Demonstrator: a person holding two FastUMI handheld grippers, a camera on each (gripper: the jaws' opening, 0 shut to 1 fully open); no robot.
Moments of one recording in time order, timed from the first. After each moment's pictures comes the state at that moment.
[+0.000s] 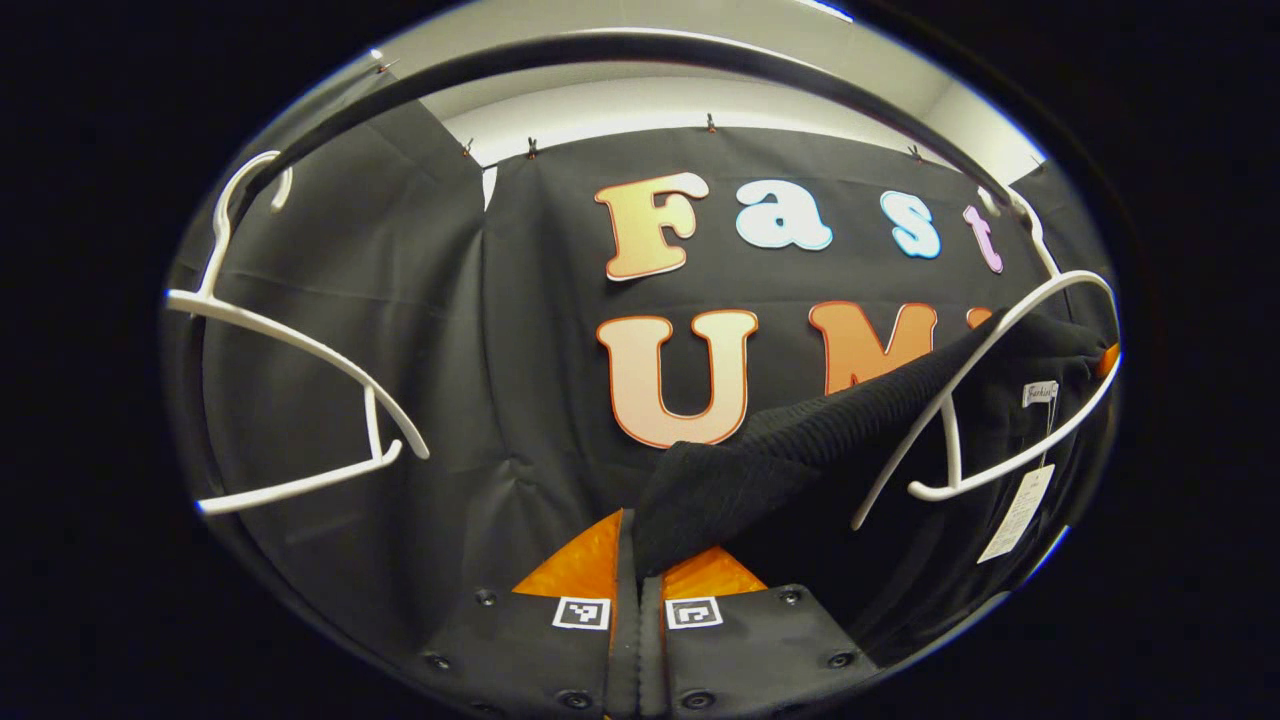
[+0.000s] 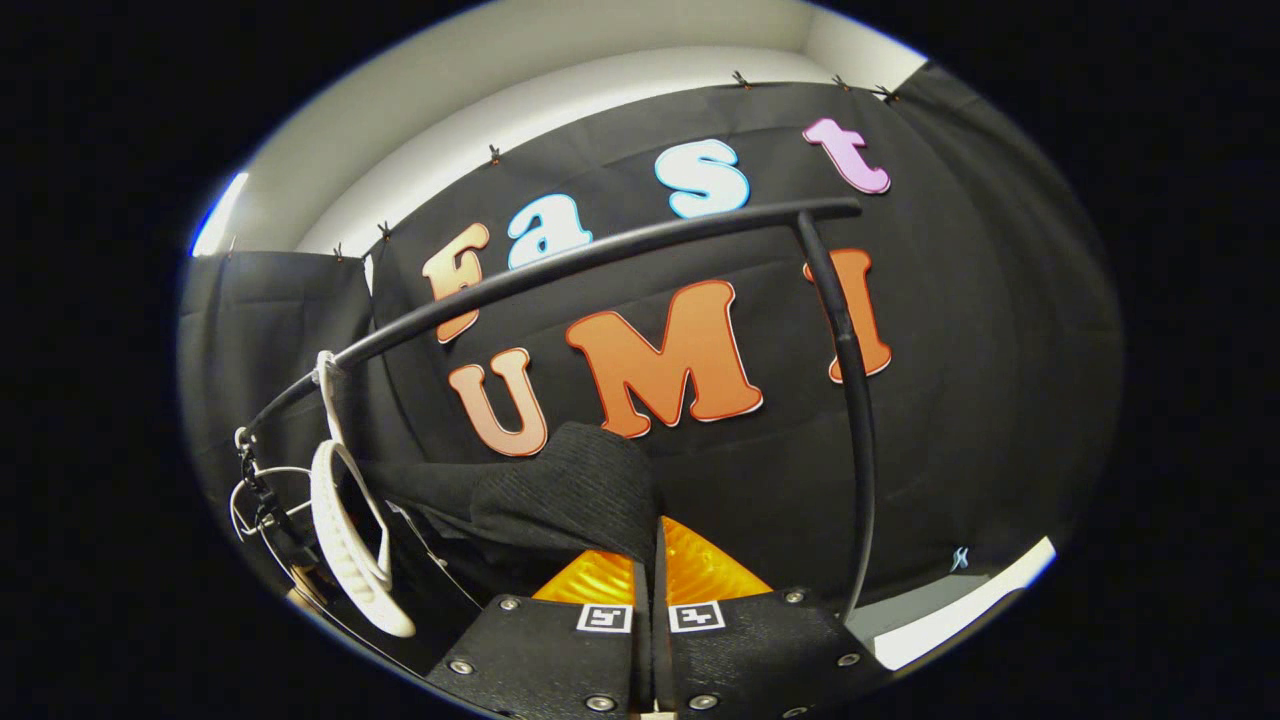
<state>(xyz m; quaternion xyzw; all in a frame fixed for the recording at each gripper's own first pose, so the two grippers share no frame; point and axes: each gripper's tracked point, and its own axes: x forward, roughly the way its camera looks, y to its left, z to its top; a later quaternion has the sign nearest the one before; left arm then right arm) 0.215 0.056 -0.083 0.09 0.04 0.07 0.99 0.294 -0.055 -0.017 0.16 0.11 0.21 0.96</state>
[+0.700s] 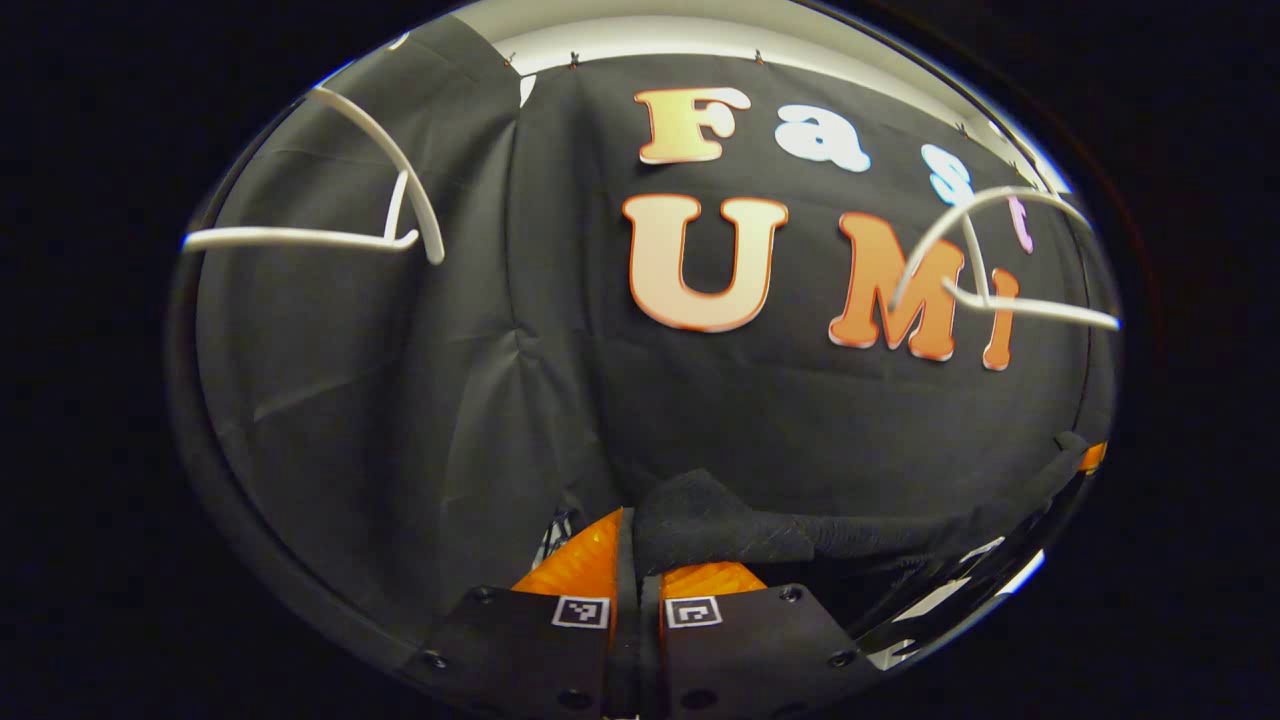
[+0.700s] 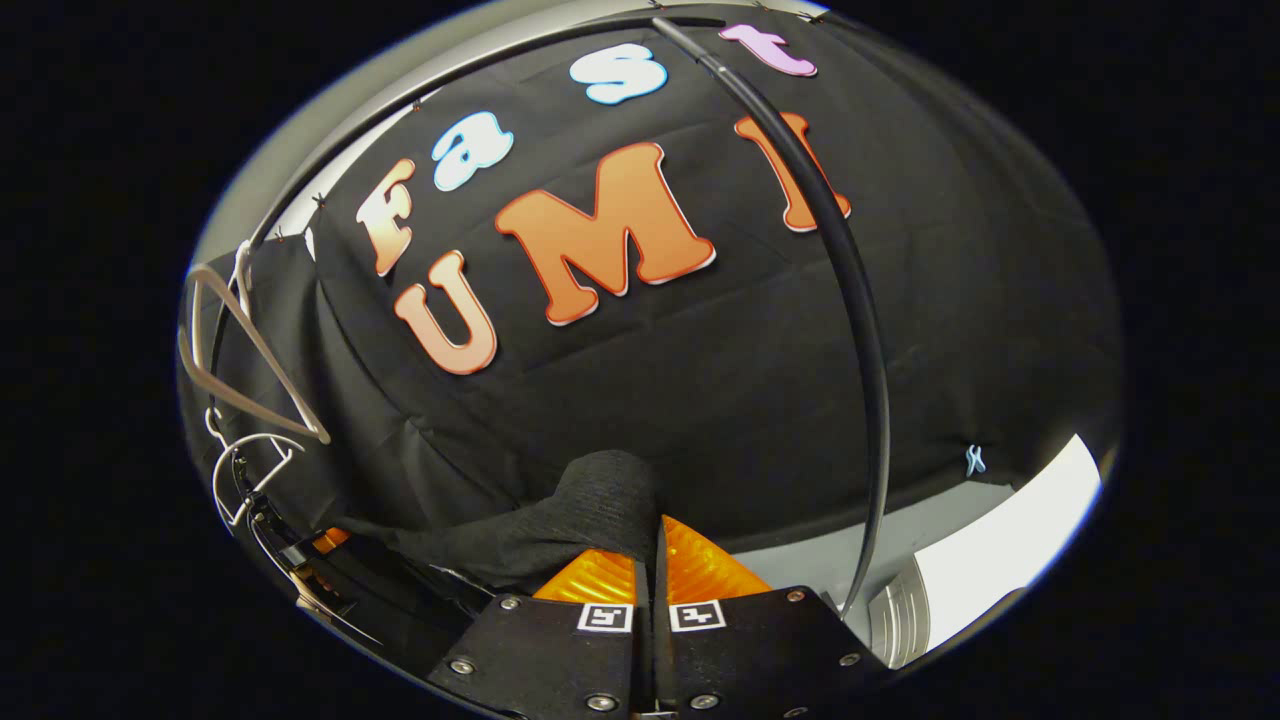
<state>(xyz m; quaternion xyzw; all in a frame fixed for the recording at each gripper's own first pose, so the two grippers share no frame) 0.165 0.083 -0.220 0.05 0.19 0.10 0.98 0.284 -0.047 -0.212 0.19 0.25 0.17 0.93</state>
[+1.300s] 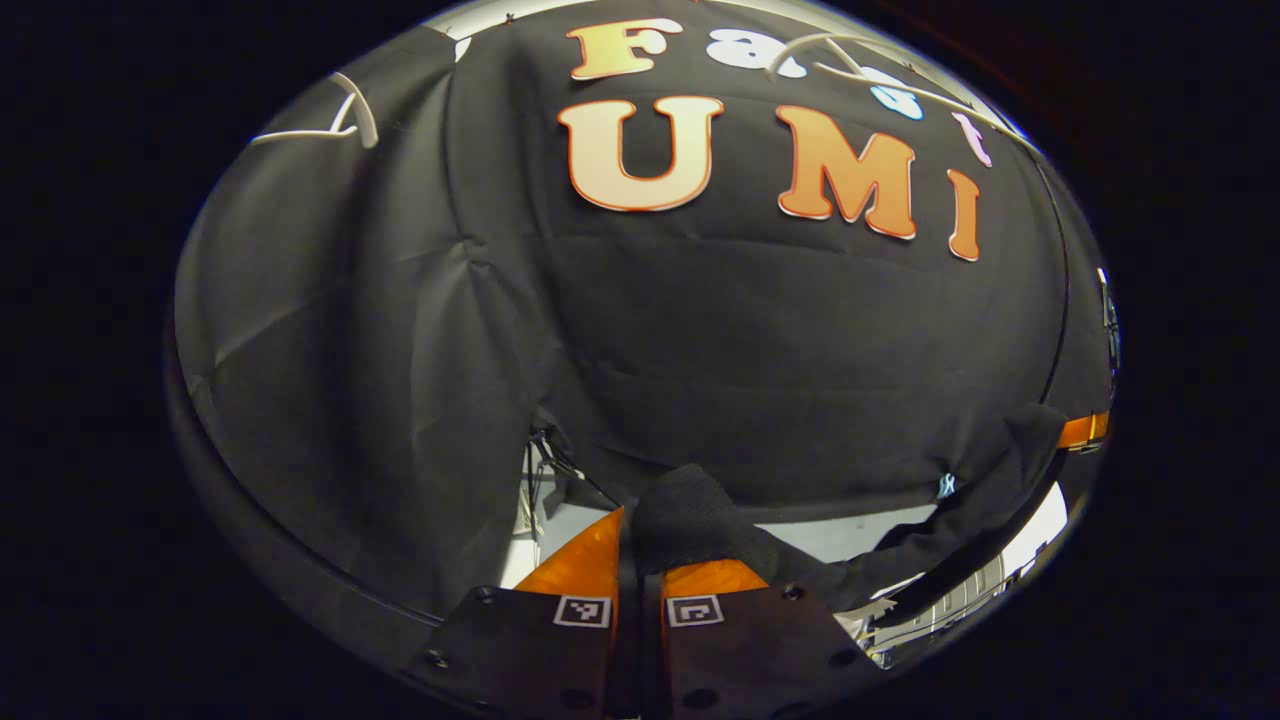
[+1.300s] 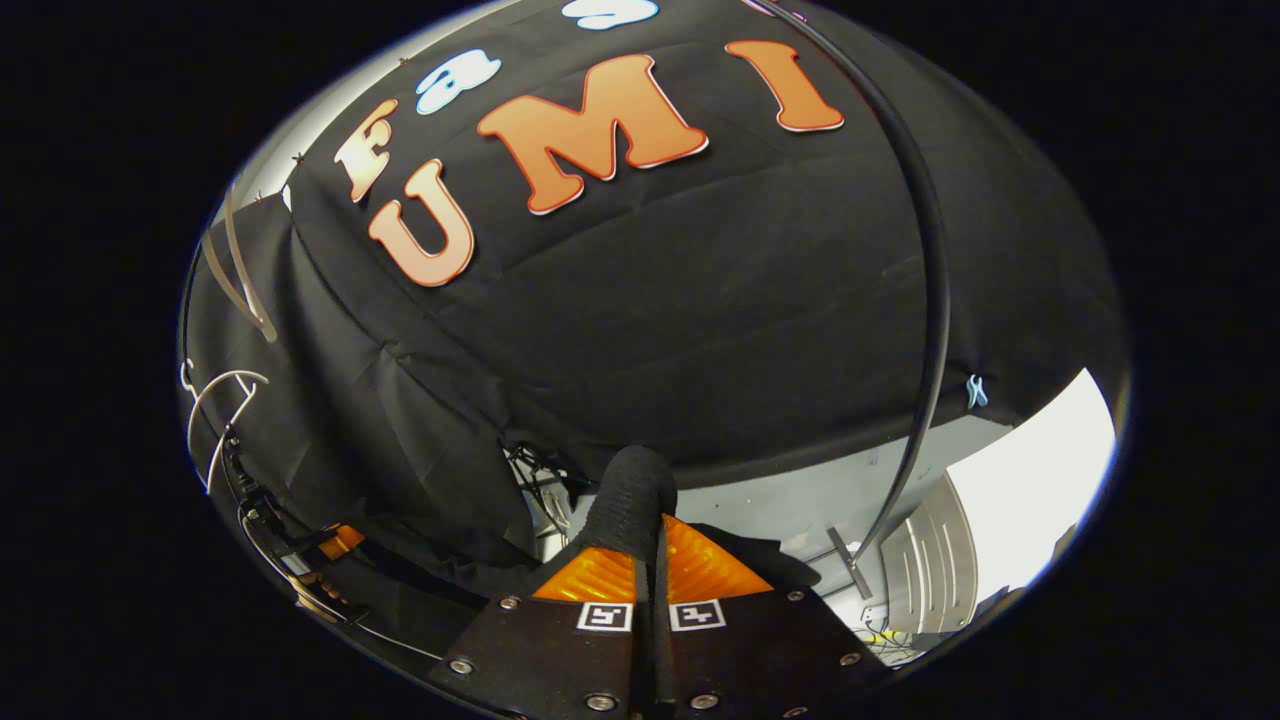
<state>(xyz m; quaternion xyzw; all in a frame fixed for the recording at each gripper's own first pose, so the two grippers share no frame) 0.118 0.024 -0.346 0.05 0.31 0.04 0.95 0.227 0.025 -0.336 0.18 0.35 0.18 0.90</state>
